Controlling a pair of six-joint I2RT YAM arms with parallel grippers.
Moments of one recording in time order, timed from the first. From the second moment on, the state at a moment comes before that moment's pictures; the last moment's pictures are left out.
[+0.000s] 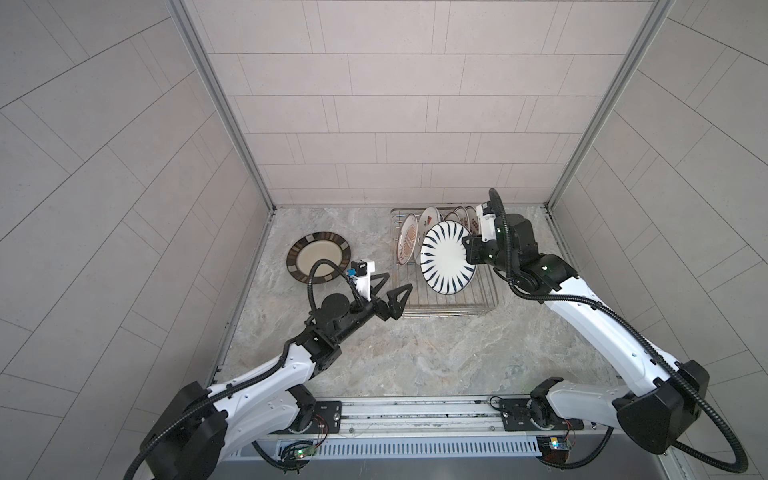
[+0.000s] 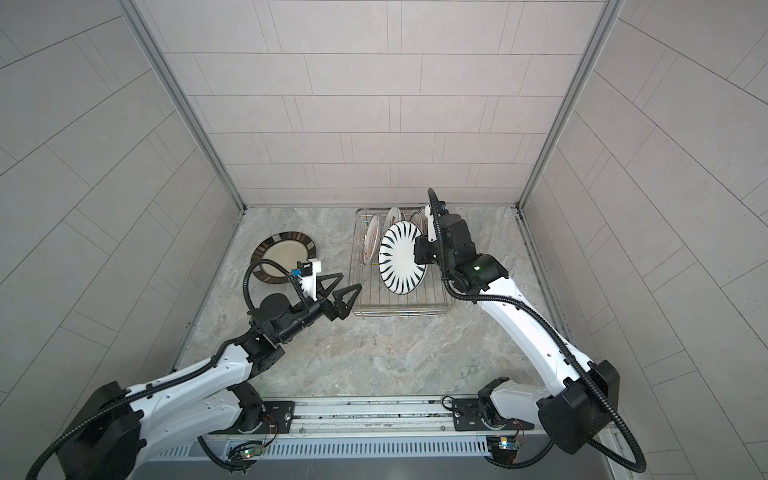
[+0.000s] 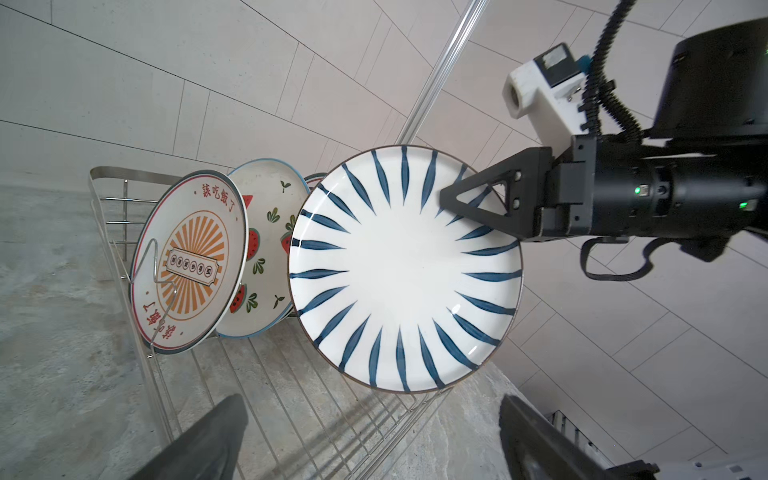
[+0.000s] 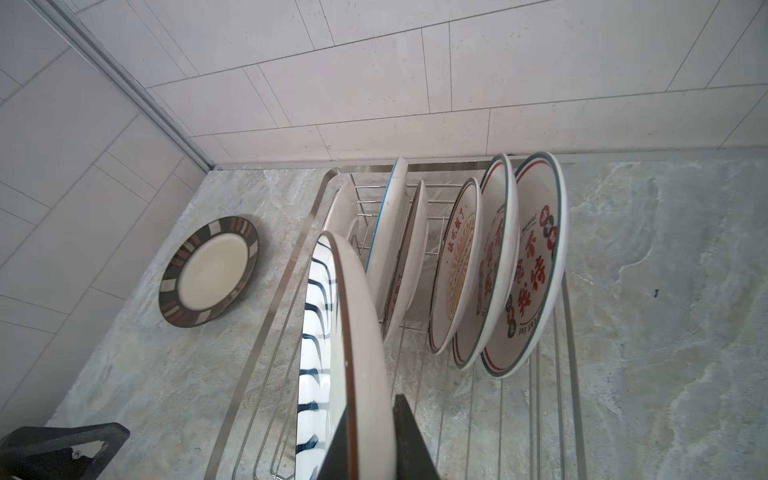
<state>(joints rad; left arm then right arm) -0.69 0.97 0.36 0.63 0.14 -0.51 0.40 1.23 1.19 -0.45 -0.05 0.38</state>
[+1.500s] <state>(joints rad) -0.73 1.19 0.31 0.99 -0.07 -1.13 0.28 1.33 1.06 -0.03 -0.67 0.74</state>
